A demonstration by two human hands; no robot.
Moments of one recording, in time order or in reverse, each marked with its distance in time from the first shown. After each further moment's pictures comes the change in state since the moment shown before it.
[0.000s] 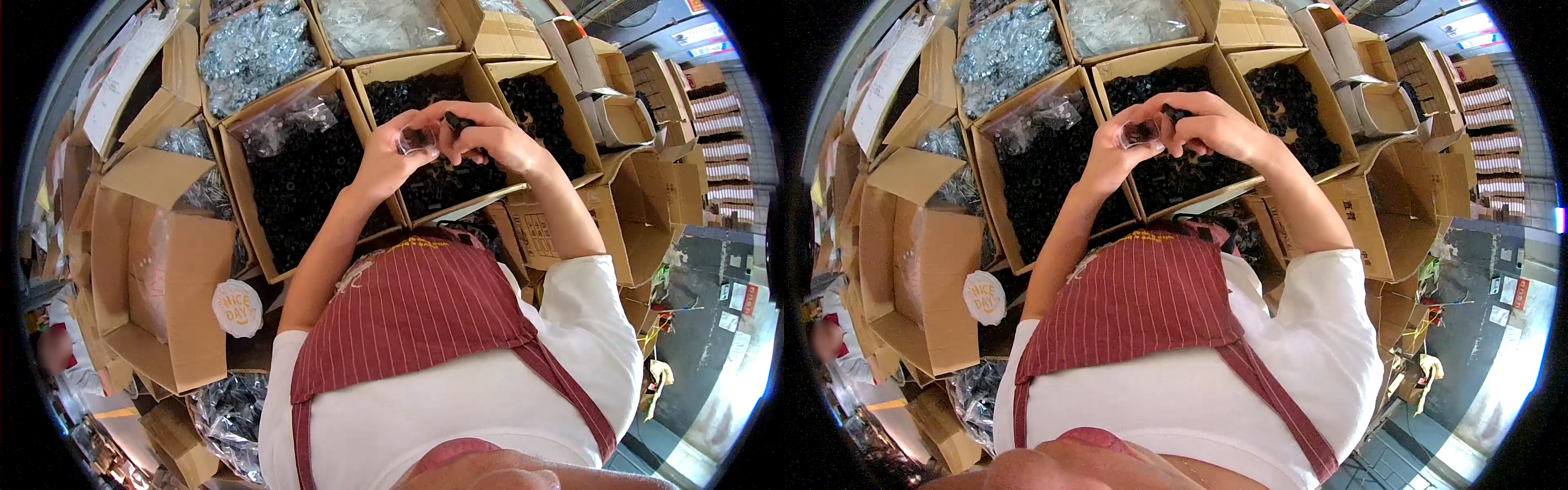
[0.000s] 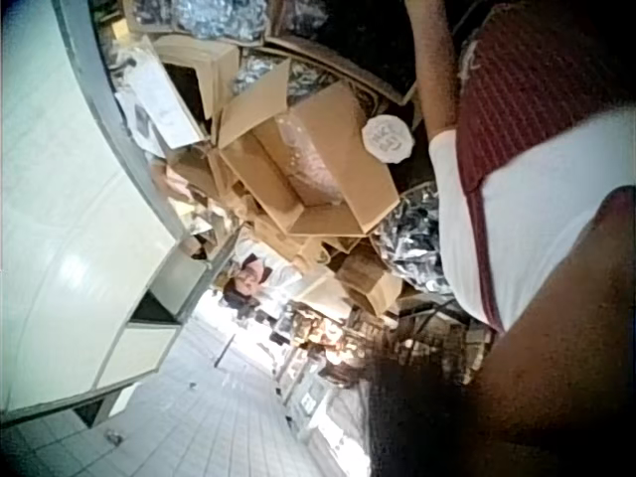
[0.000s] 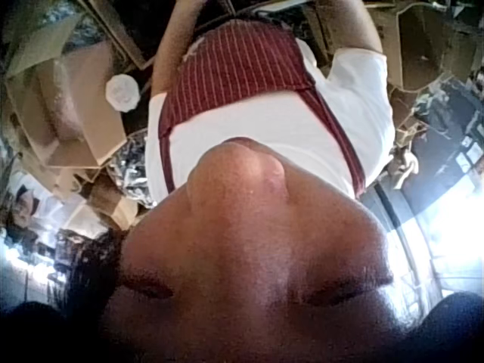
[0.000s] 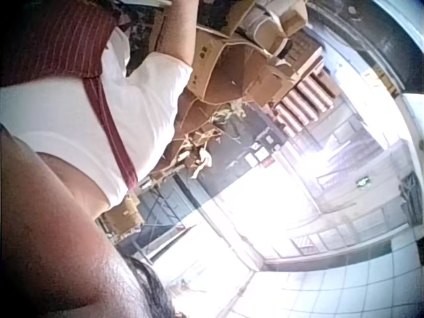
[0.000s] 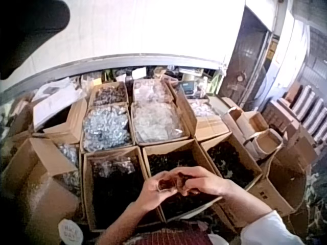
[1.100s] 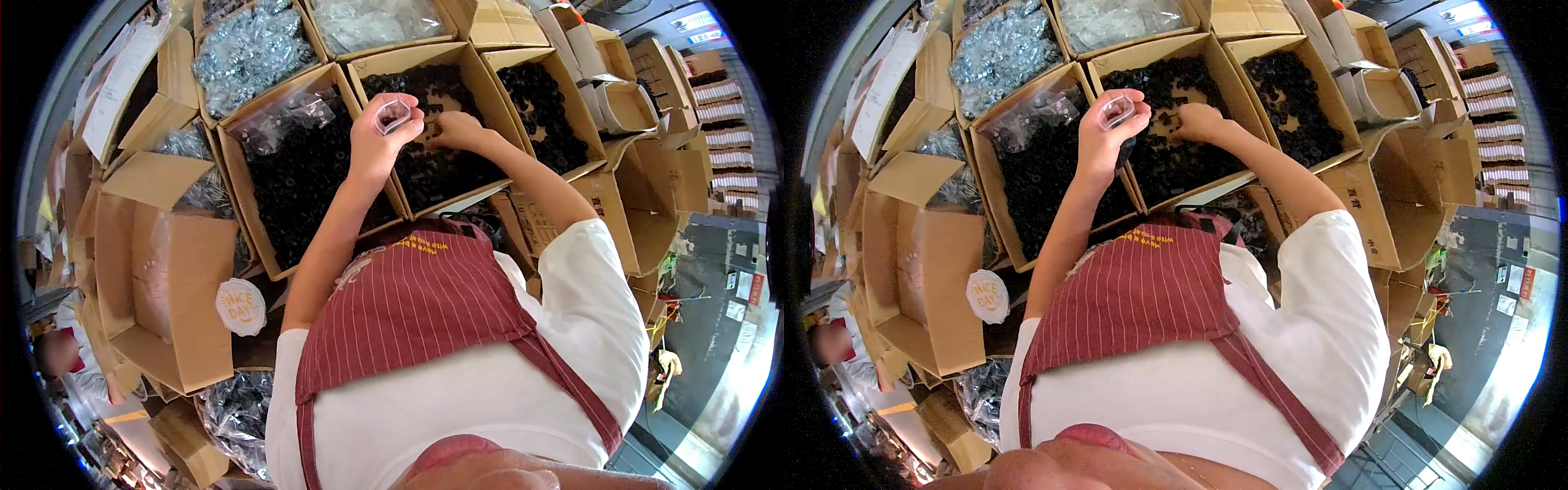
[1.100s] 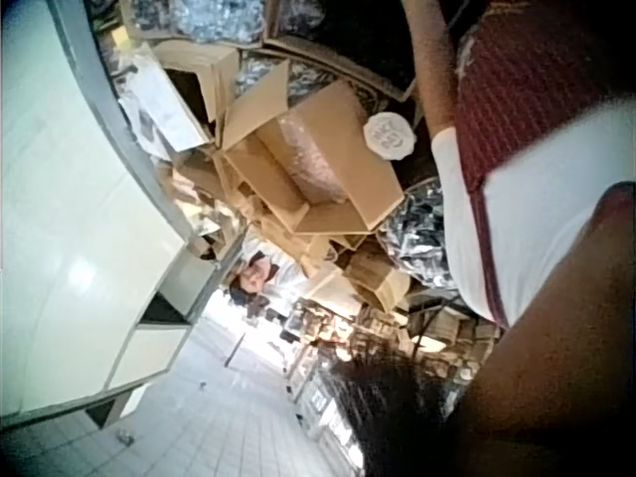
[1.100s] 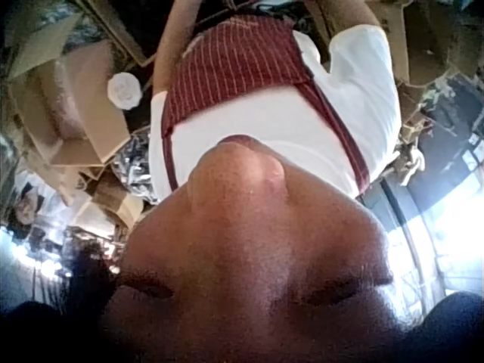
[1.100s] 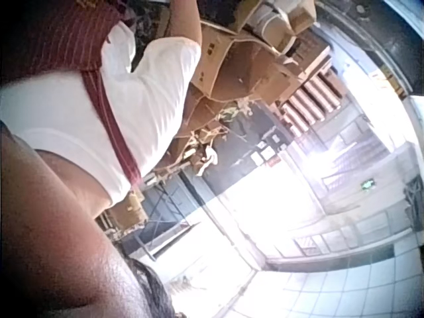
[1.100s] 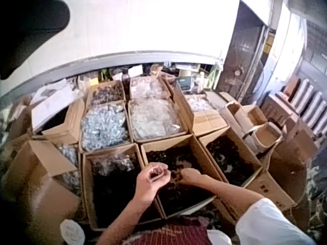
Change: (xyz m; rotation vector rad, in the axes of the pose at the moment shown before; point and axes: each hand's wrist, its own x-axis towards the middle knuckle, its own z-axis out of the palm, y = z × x) left_hand 0.002 -0.002 -0.003 -0.032 0.296 -0.002; right_hand 0.072 0.165 -0.020 -1.049 0.025 0.502
